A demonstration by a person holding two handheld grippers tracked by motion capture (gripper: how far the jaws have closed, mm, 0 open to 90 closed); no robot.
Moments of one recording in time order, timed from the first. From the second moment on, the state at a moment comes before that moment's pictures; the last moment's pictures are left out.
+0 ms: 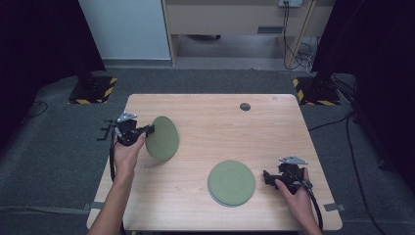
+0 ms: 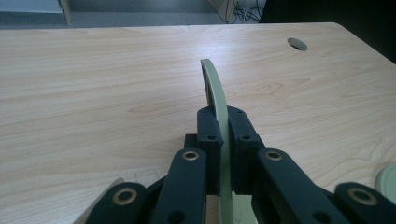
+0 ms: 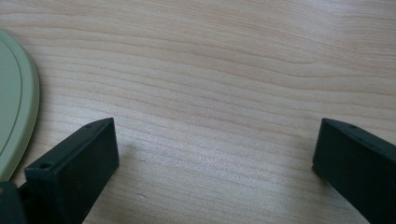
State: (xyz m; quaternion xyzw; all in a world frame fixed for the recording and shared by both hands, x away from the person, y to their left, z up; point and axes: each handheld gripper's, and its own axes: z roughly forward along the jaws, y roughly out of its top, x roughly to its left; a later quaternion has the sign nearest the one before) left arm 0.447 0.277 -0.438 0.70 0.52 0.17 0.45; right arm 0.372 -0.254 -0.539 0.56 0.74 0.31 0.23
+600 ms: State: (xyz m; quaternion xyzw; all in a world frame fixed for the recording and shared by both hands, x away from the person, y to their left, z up) left arm 0.448 0.314 -0.471 0.69 0.56 0.17 0.43; right arm 0.372 -0.253 -0.539 0.55 0.74 0.31 0.23
